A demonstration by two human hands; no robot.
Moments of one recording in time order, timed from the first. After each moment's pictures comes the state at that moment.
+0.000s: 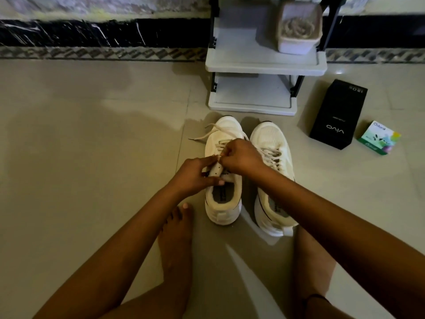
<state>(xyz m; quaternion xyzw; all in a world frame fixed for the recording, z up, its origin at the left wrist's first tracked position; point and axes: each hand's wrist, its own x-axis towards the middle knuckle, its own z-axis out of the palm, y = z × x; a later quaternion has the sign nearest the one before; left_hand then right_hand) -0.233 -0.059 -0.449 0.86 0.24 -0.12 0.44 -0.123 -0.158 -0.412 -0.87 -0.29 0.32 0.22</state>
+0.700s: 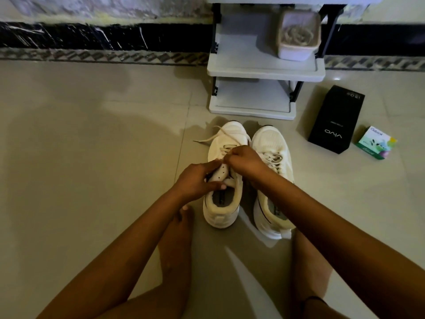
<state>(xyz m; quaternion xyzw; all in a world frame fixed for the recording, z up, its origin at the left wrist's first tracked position) -0.236 -0.067 -0.445 0.88 0.23 -0.13 0.39 -0.122 -0.164 -0.416 -0.84 -0.21 0.37 0.34</state>
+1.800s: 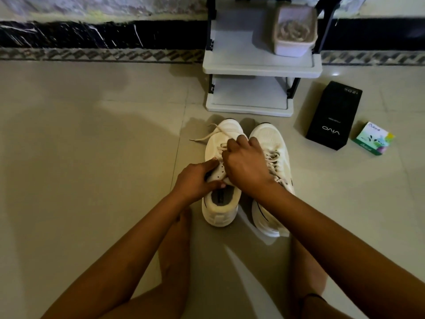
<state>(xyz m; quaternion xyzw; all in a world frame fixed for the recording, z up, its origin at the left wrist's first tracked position) -0.234 -0.074 -0.452 0.90 0.24 -0.10 0.35 -0.130 -0.181 -0.413 -0.86 -0.51 0.00 -0.02</state>
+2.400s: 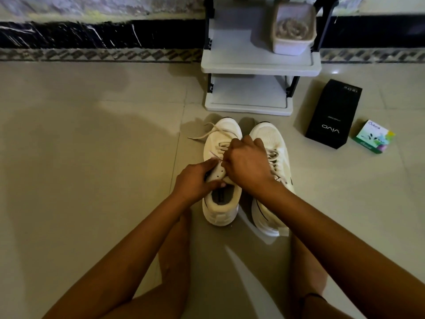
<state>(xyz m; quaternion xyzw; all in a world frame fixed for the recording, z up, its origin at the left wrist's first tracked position) -0.235 -0.078 -0.456 0.90 0.26 -0.08 0.34 -0.130 -0.181 -0.412 -0.88 -0.48 0.06 0.01</state>
